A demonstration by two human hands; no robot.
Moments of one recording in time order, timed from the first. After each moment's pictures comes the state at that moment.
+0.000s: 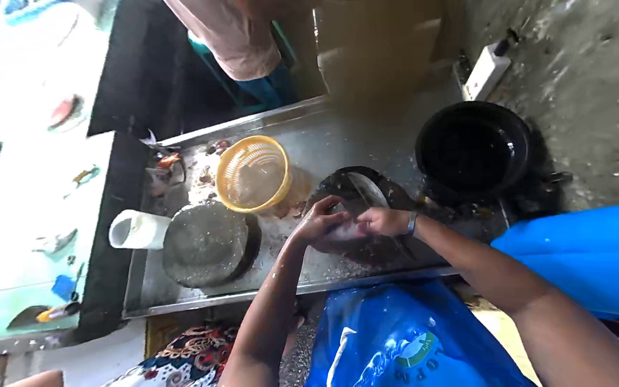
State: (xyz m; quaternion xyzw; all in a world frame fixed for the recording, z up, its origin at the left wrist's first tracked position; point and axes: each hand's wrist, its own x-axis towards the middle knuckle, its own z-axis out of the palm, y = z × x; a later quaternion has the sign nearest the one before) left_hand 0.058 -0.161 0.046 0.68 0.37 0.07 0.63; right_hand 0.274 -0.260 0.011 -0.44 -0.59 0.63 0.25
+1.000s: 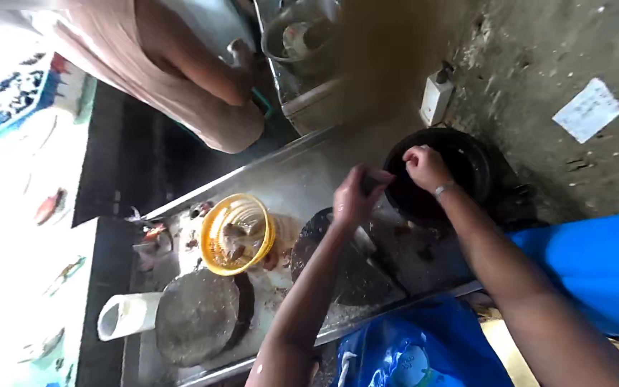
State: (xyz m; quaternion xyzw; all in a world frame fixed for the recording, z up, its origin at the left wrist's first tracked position) left_hand 0.278 -0.136 0.076 0.88 0.33 0.16 0.29; right_hand 0.489 -0.217 0.027 -0.81 -0.44 0.19 0.33
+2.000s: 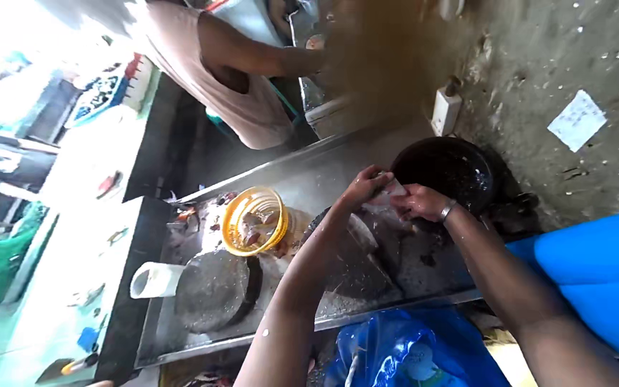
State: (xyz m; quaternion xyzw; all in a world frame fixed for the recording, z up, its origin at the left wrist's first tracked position) left_hand 0.298 -0.115 0.060 0.71 0.31 0.07 0.63; right_hand 0.441 -0.269 0.038 -0.56 -0.33 0.61 0.44
